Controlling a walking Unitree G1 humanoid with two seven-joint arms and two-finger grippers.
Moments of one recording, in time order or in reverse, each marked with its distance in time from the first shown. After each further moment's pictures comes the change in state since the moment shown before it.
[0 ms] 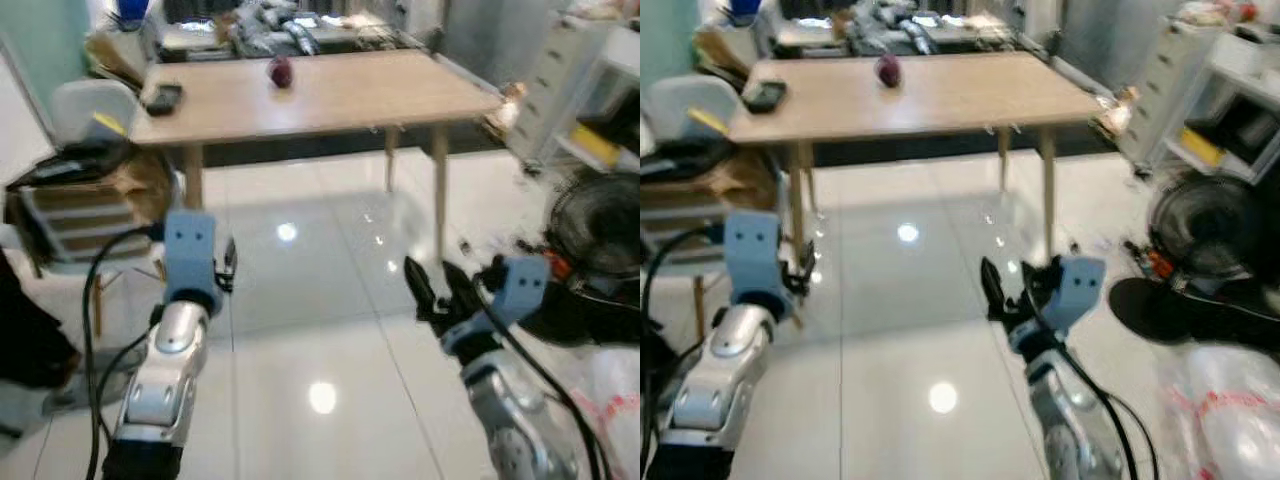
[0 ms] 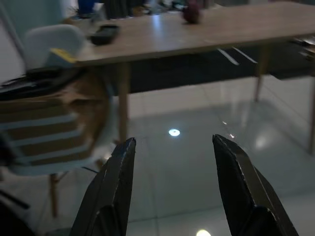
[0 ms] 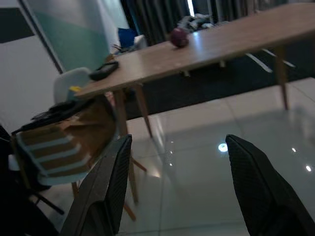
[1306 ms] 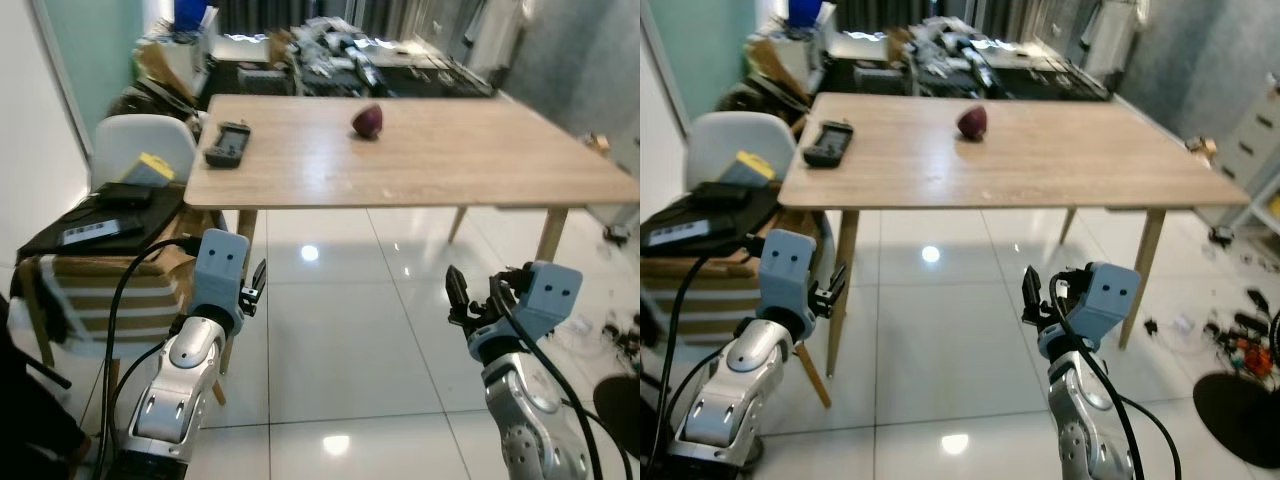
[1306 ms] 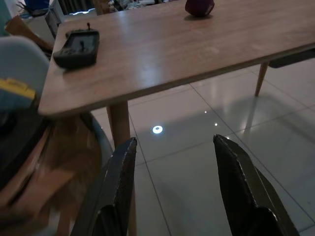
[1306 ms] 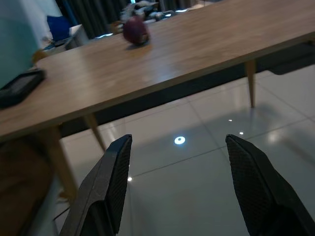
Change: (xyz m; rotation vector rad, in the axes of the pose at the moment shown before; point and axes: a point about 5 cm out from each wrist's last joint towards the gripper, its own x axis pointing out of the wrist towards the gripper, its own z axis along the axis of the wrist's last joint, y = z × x) left arm -0.006 -0.017 -0.011 0.047 0.023 -0.178; right arm 0.000 -0.037 -0.005 -0.056 0.020 -0.262
